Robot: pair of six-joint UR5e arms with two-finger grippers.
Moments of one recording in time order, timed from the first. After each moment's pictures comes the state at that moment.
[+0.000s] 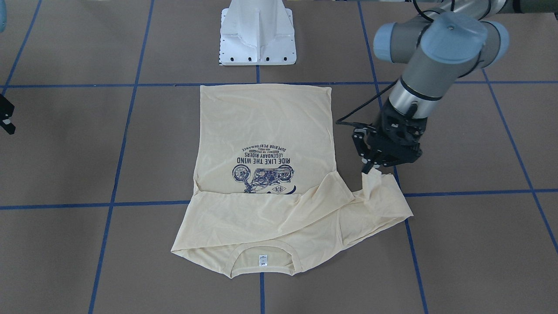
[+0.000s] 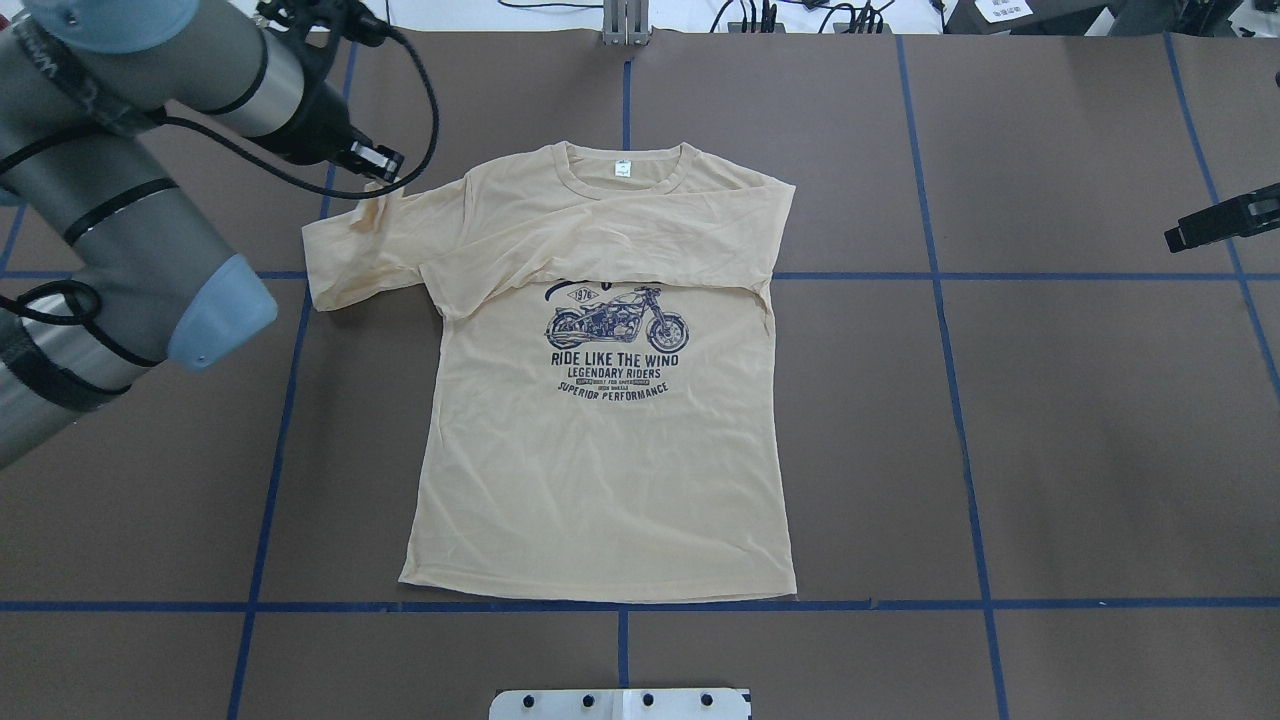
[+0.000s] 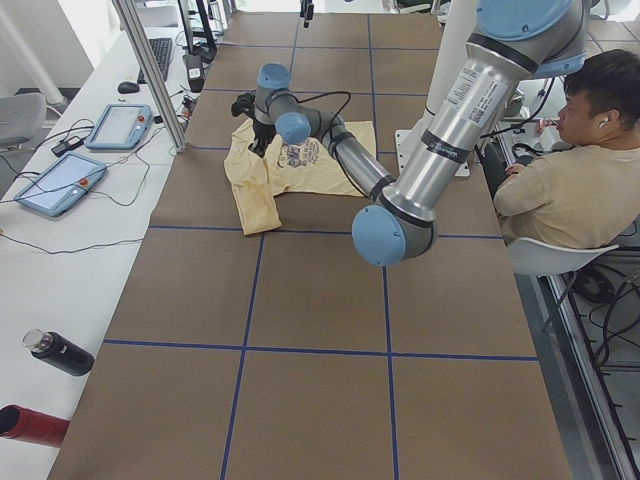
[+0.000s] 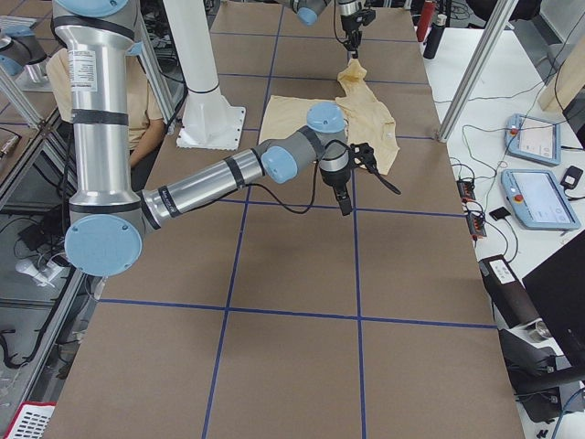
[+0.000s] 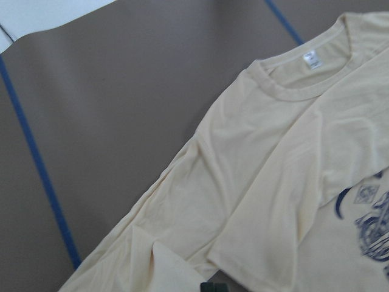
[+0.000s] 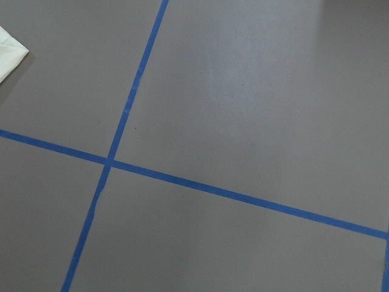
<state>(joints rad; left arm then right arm) -0.88 -2.23 -1.69 -1.72 -2.04 -0.59 1.21 -1.57 2.00 -1.40 2.17 0.40</state>
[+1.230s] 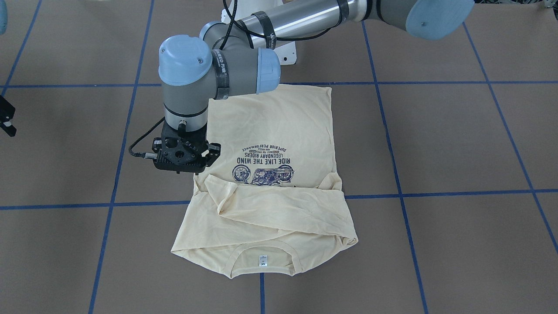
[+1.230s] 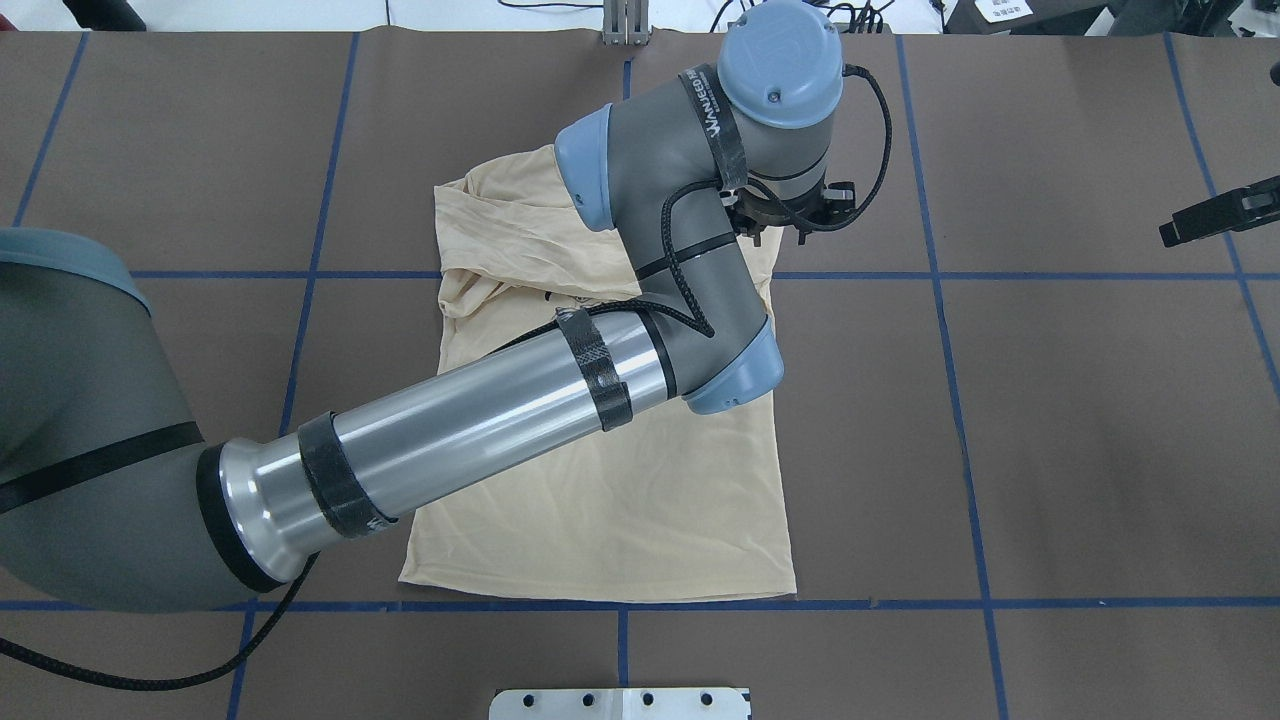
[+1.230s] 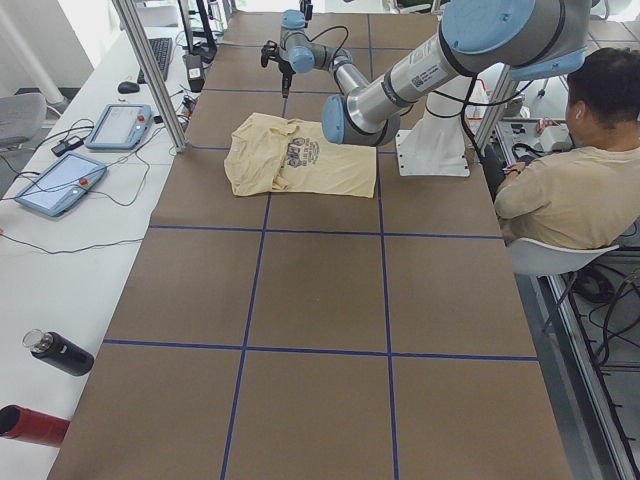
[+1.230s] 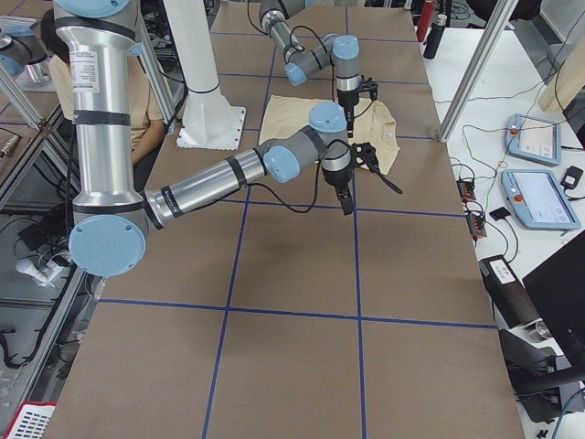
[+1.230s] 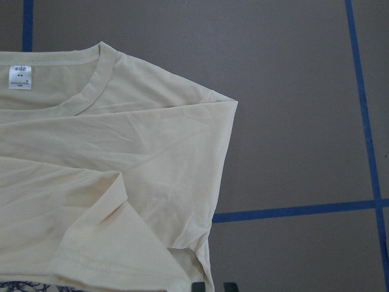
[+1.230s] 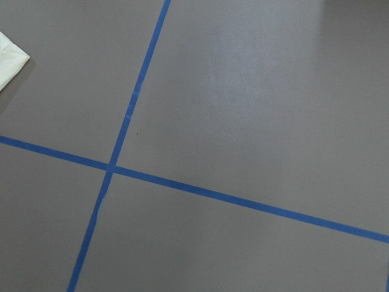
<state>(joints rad) -0.58 -2.88 -0.96 -1.87 -1.86 -1.19 1.21 -1.55 2.00 -1.40 2.17 0.43</state>
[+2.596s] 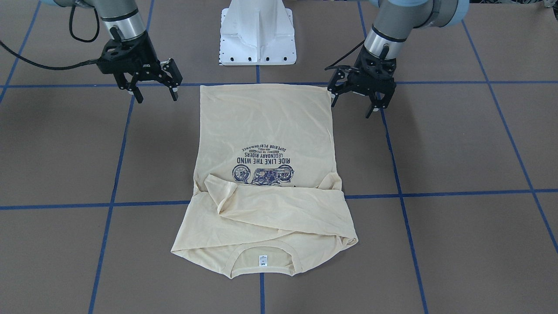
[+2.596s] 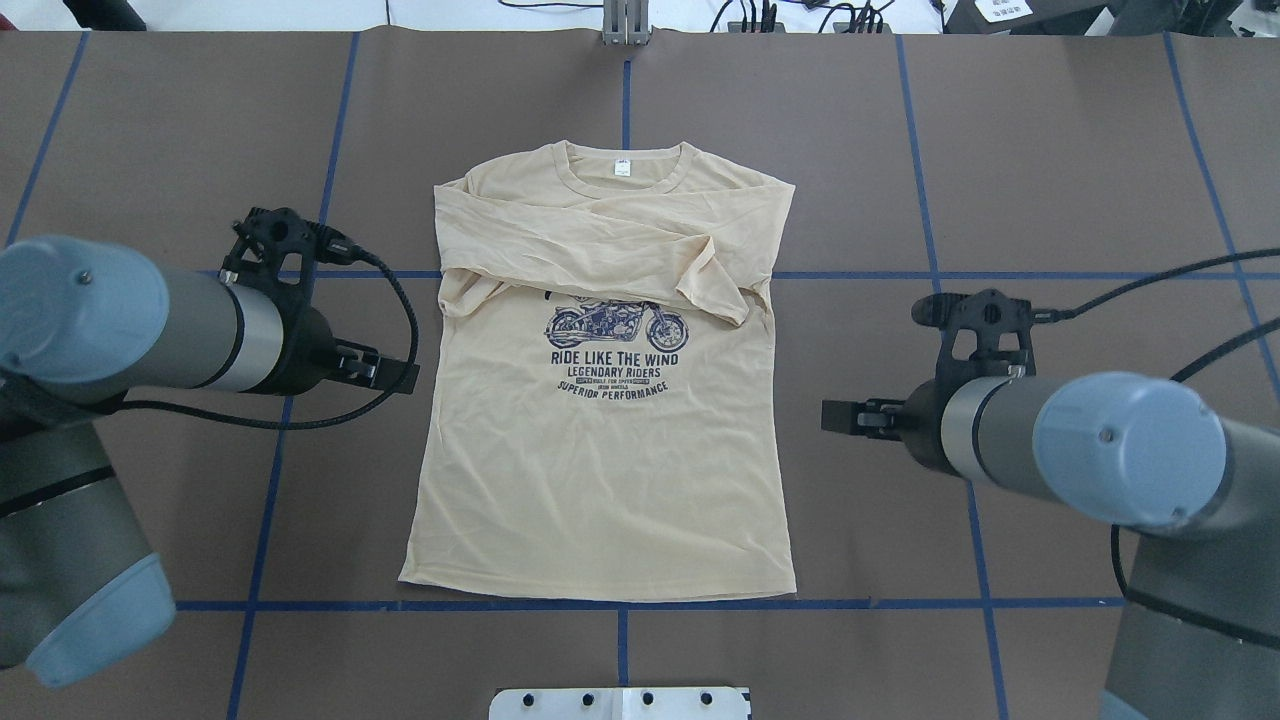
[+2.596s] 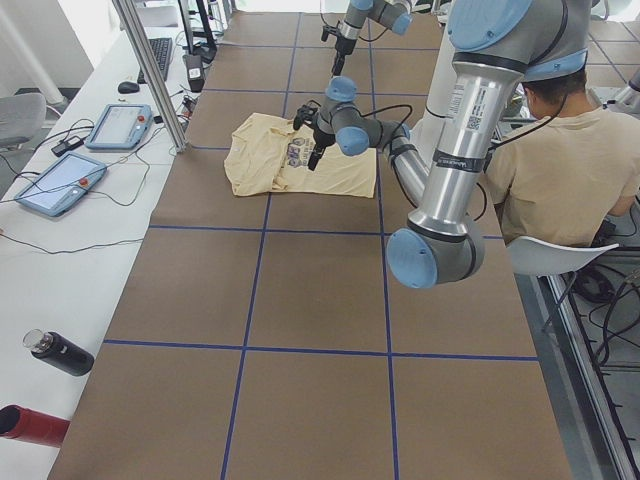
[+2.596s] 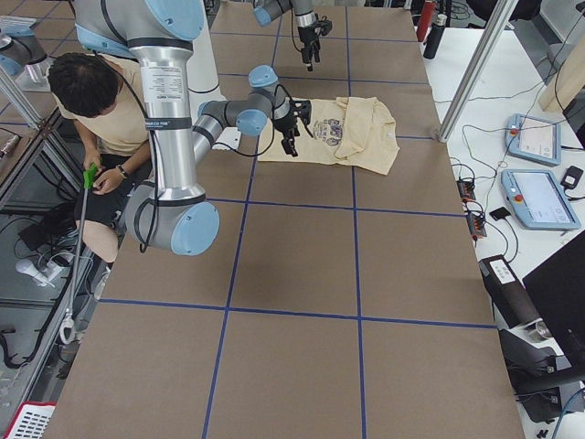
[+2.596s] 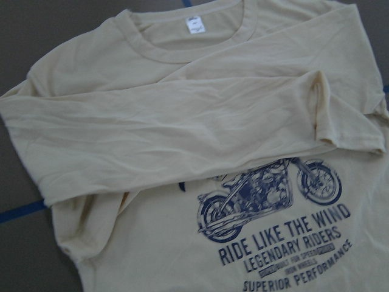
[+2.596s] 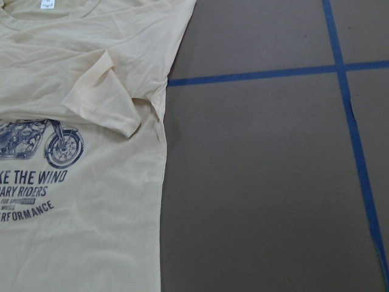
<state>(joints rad) -0.59 -1.79 -2.09 -1.84 -1.79 -0.94 0.39 -1.46 2.22 -1.40 1.54 1.37</state>
